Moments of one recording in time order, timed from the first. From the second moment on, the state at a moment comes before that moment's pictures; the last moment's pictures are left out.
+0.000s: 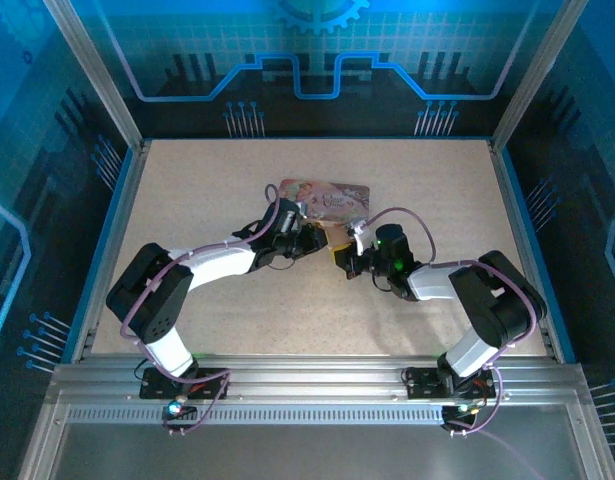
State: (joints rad) left arm -0.60 1.69 0.95 0.05 0.28 -0.94; right arm 0.48 1.61 0.53 0.59 -0.45 0.19
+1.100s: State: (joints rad) left arm -0.59 1.66 0.95 0.01 0.29 -0.95; right arm 0.48 1.63 0.53 0.62 -0.50 0.14
